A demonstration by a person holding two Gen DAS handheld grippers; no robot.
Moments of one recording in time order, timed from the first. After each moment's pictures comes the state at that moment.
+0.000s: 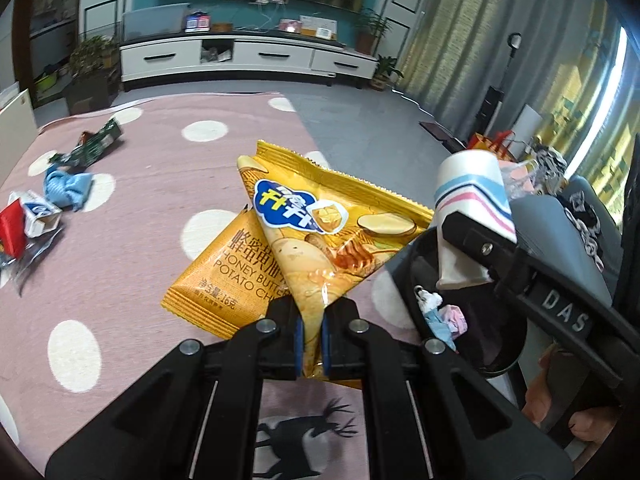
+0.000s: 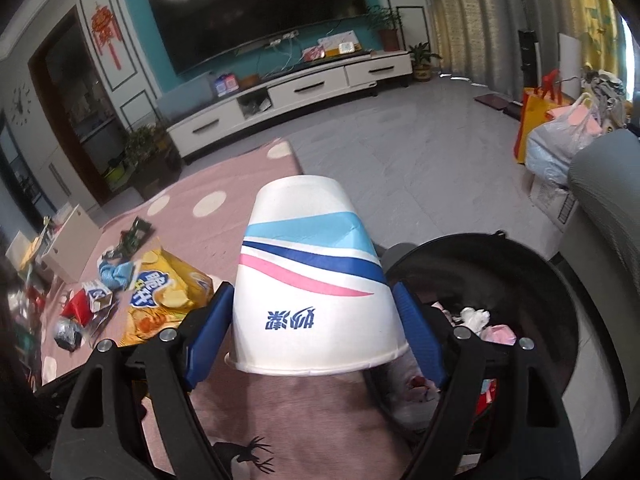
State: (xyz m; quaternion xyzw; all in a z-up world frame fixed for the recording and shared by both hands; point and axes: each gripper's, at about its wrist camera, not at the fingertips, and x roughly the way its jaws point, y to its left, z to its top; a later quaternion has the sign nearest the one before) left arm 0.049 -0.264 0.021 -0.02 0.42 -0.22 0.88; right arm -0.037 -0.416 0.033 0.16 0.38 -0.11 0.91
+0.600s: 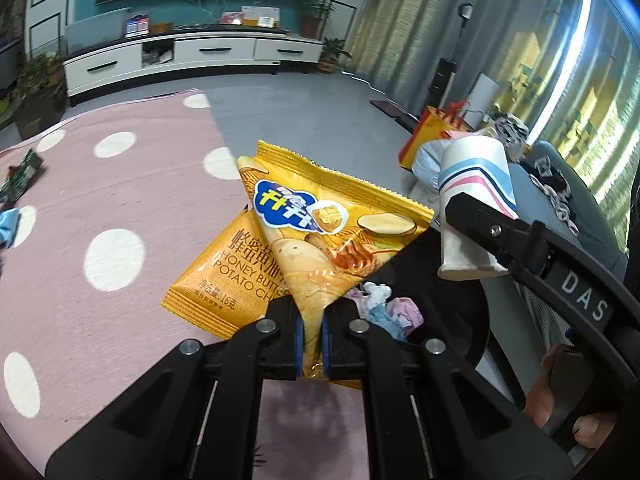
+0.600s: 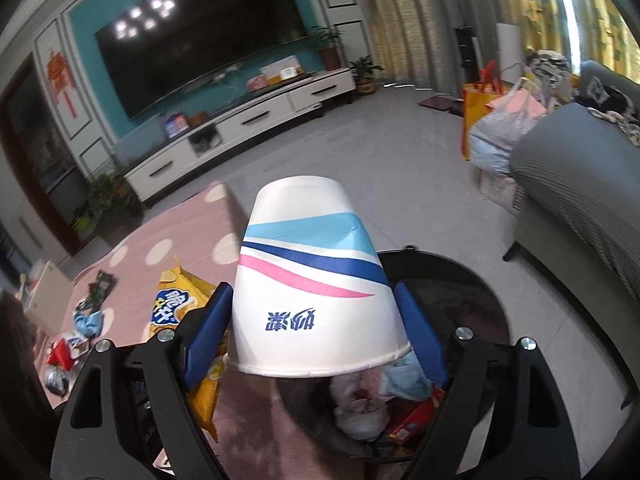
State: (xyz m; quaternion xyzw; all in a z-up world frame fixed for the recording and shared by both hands) left arm 0.048 -0.343 0.017 0.01 0.43 -0.30 0.85; right arm -0.071 -0.482 0.042 0.20 0.34 -0.20 0.90
